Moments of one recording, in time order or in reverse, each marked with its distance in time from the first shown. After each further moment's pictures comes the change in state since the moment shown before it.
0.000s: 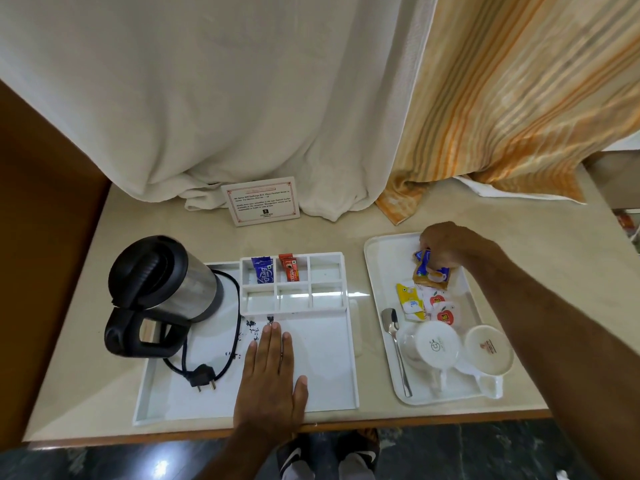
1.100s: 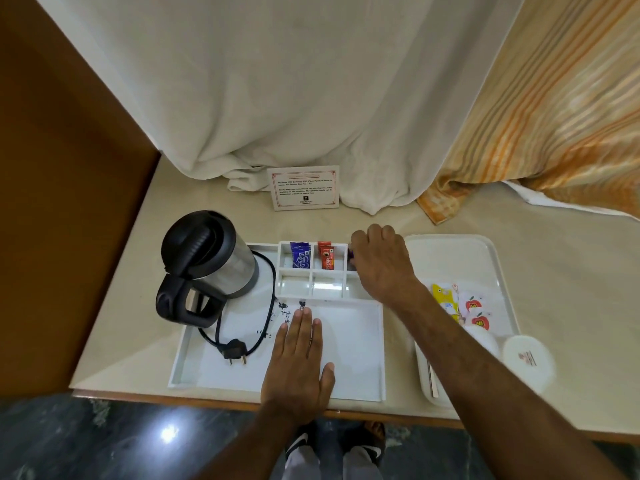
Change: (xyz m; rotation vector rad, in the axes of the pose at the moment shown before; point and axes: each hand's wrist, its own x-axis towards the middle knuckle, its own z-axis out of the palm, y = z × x) left_hand 0.001 0.001 0.000 -0.040 0.012 -0.002; right_hand -0.046 -0.180 0.008 0.001 0.564 -0.247
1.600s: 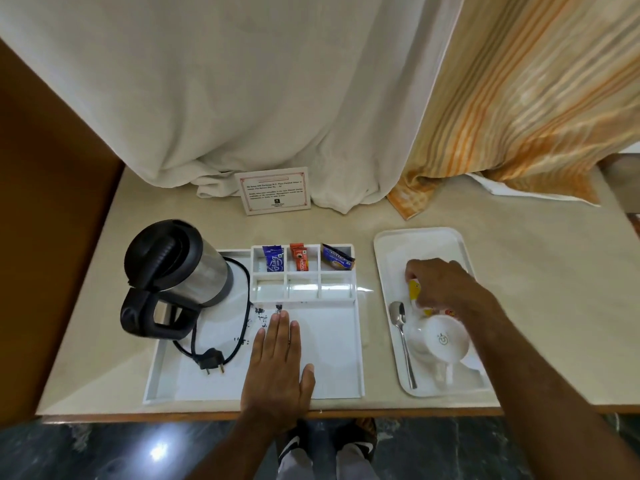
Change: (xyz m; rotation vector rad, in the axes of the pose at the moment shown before) left_hand -0.002 -0.002 0.003 0.010 0.025 0.015; right_hand -0.060 0.119 0.004 0.194 -0.557 0.217
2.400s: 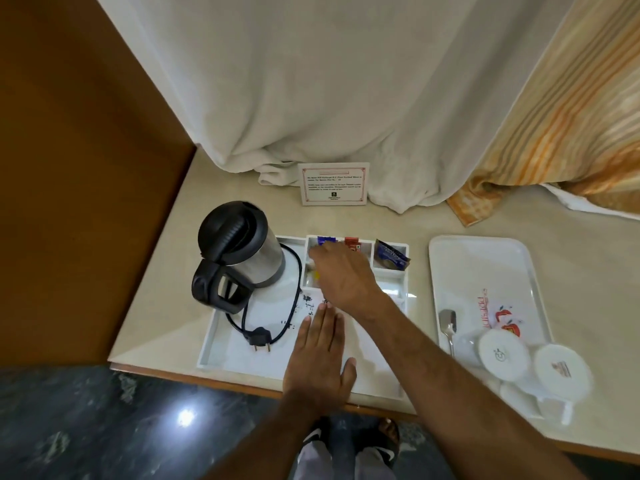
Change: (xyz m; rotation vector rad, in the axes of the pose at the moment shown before) left_hand 0.003 0.000 0.005 -0.066 0.000 -0.025; right_hand 0.018 -0.223 0.010 0.030 0.458 -0.506
